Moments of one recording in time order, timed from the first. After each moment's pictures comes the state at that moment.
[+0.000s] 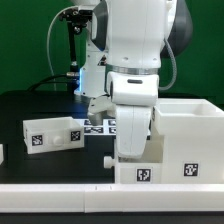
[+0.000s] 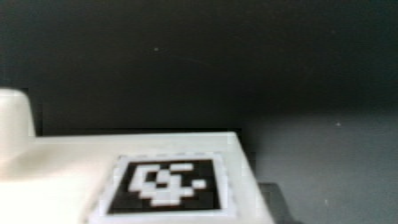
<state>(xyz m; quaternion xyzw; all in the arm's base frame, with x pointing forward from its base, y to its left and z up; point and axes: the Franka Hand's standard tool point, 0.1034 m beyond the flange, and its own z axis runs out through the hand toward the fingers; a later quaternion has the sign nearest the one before) 0.538 0.007 0.008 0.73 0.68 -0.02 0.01</state>
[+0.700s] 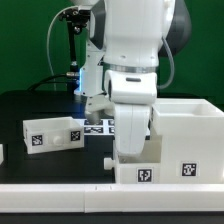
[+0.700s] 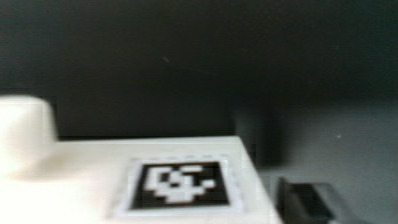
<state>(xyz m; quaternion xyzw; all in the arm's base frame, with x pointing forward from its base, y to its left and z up) 0.546 0.001 0.029 0.72 0.69 -0.03 0.01</state>
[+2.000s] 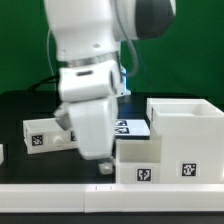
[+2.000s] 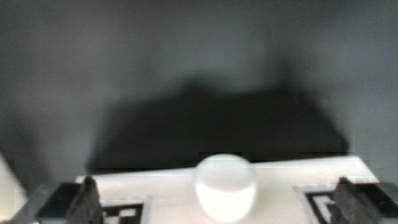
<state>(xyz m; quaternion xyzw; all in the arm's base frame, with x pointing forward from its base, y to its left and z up) 0.581 -0.020 0.025 0.74 0.66 0.07 -0.05</state>
